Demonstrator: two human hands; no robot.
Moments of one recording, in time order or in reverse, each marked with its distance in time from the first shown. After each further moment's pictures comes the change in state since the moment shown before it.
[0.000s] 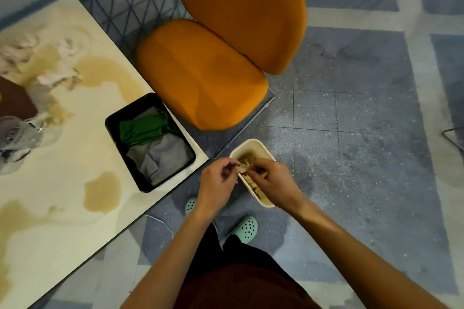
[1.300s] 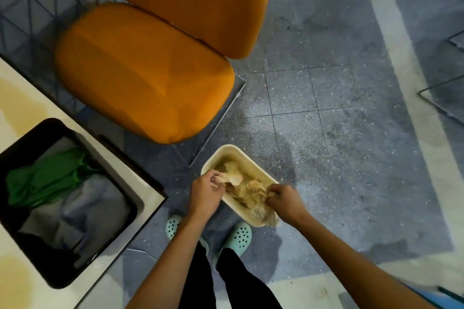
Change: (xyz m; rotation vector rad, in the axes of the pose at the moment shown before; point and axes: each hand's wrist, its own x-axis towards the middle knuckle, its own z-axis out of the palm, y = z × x) left_hand 0.108 -0.108 0.088 0.266 -0.214 -0.226; right_hand 0.039 0.168 0.036 0.052 -0.048 0.583
